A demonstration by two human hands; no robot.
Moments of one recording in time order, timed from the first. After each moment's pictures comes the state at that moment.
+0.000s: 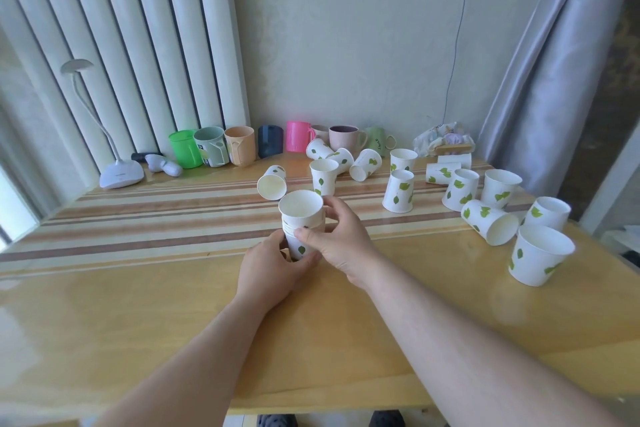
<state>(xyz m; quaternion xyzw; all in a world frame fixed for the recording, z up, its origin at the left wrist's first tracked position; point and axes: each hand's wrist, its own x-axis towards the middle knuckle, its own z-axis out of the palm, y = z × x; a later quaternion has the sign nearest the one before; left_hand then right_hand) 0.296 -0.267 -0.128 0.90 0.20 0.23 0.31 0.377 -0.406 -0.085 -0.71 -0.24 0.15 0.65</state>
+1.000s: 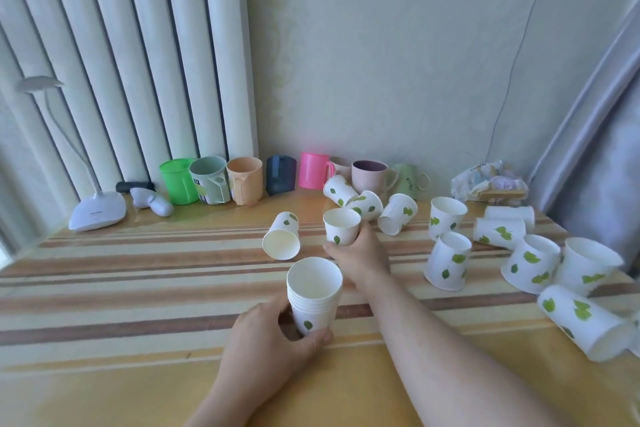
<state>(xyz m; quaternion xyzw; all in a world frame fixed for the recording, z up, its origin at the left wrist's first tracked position) 0.347 -0.206 -0.127 0.89 0.19 0.20 0.35 0.567 -0.297 -0.124 -0.85 -0.12 0.05 0.51</state>
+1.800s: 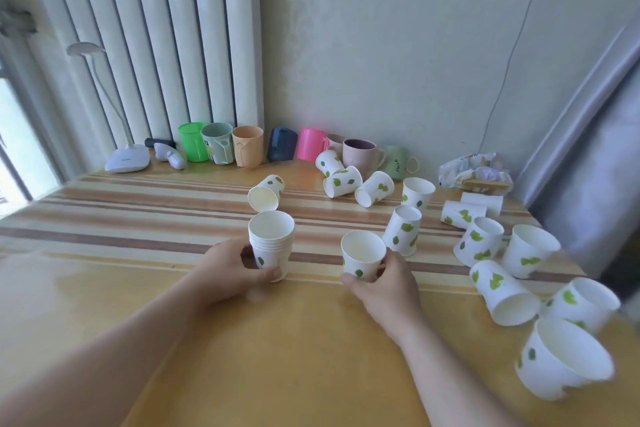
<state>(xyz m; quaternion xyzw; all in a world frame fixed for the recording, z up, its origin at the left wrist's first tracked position) 0.340 -0.218 -0.117 0.90 0.24 0.10 0.35 0.494 -0.484 -0.132 -0.83 -0.22 0.05 0.51</state>
